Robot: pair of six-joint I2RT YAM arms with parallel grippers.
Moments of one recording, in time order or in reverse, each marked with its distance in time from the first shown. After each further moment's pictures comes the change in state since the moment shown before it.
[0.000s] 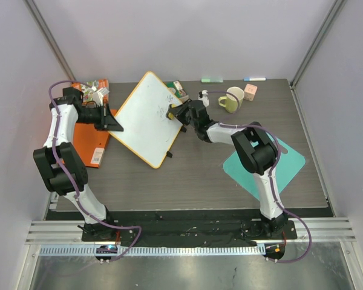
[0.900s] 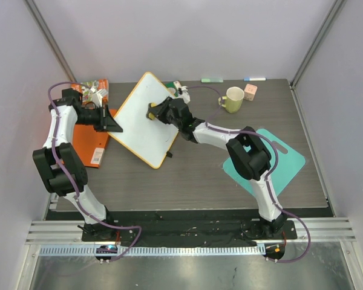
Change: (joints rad) left arm 0.008 -0.010 -0.023 0.011 -0.003 0.000; right arm 0.162 0.008 0.216 -0.134 0.042 -0.056
